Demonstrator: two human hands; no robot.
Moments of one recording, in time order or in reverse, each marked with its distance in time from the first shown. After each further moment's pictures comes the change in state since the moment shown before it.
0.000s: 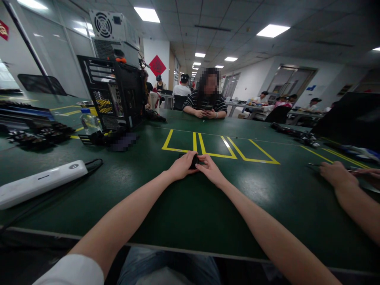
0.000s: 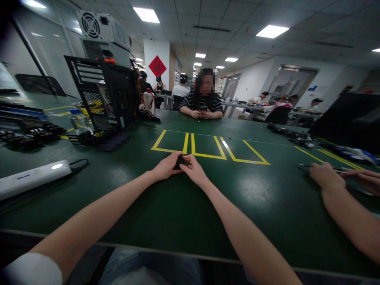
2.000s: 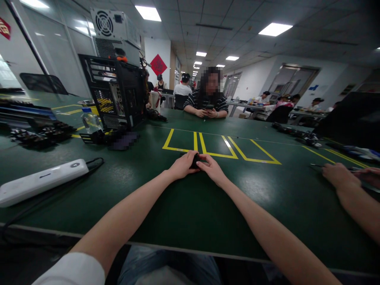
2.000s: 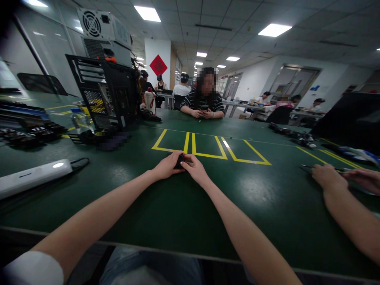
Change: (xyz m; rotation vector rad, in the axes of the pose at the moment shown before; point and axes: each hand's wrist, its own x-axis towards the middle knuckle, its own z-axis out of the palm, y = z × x) left_hand 0.000 -0.002 0.001 -0.015 -0.004 -0.018; right_hand 0.003 0.001 -0.001 0.006 0.006 0.028
